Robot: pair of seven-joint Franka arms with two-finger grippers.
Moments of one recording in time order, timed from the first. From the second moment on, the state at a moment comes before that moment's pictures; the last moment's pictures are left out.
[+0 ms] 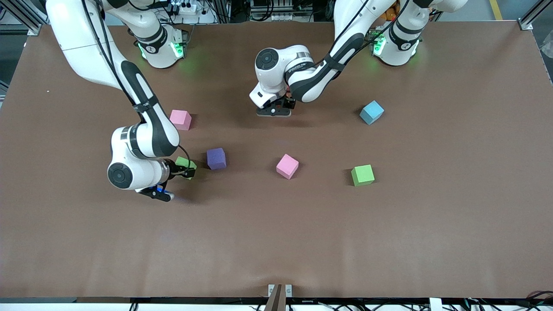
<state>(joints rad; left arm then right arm) -0.59 0.62 -0.49 -1.89 0.35 2.31 -1.17 0.20 0.62 0.01 -1.75 0.19 2.05 0.39</state>
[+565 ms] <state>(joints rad) -0.59 0.59 -0.50 -1.96 0.37 2.42 -1.21 0.21 0.60 0.02 -1.74 0.19 2.04 0.39</state>
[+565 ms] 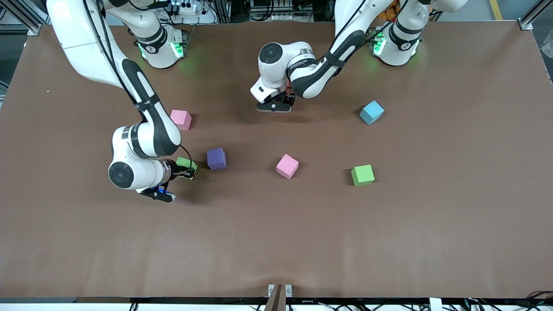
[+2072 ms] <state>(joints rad) -0.30 0.27 -0.66 -1.96 0.38 2.21 -1.25 0.37 0.50 0.03 -1.73 0.18 2.03 0.39</state>
